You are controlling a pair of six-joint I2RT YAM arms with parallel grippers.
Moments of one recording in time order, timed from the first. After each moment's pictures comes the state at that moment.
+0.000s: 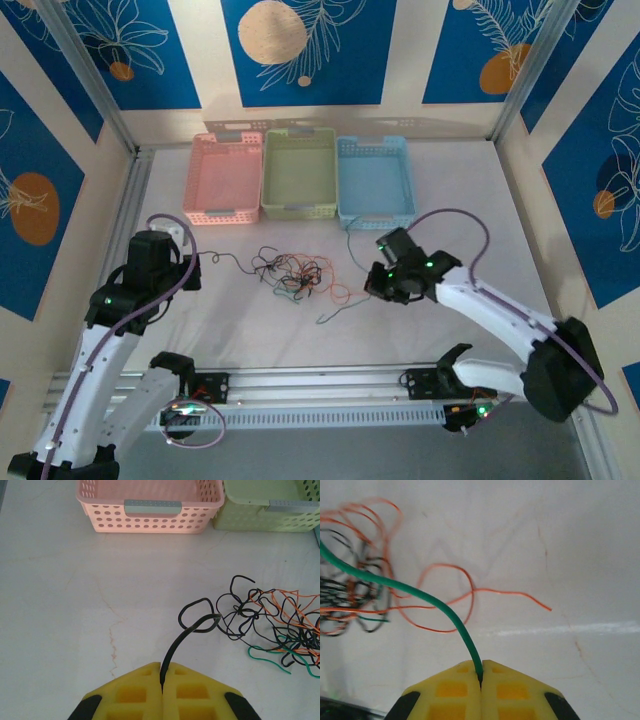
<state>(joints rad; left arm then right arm) -0.24 0.70 0.89 -0.96 -0.07 -0.23 0.57 1.11 0.76 -0.74 -0.17 0.93</state>
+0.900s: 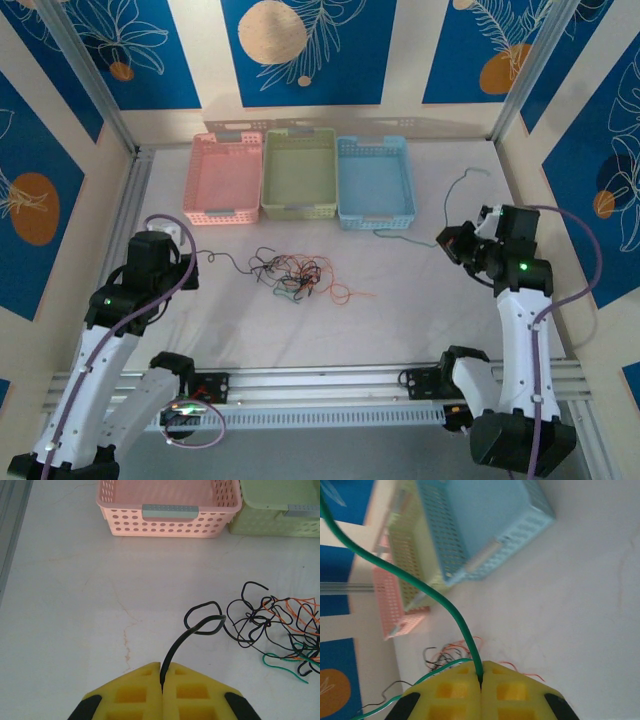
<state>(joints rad) -0.24 0.70 0.89 -0.96 -0.13 -0.23 -0.21 0.86 0.97 -0.88 -0.58 0.68</state>
